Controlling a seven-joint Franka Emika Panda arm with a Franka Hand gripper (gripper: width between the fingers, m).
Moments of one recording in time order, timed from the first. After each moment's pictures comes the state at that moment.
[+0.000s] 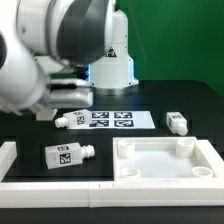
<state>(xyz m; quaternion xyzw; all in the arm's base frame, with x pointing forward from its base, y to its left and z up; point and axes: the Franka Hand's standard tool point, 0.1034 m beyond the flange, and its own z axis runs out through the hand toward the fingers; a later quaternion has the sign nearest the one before) 0.485 -0.143 0.097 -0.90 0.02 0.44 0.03</state>
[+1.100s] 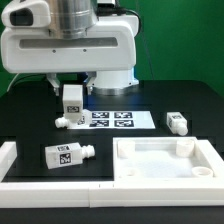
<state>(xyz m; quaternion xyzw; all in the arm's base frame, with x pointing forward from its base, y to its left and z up) 0.559 -0.092 0.132 -1.00 -0.02 0.07 0.00</state>
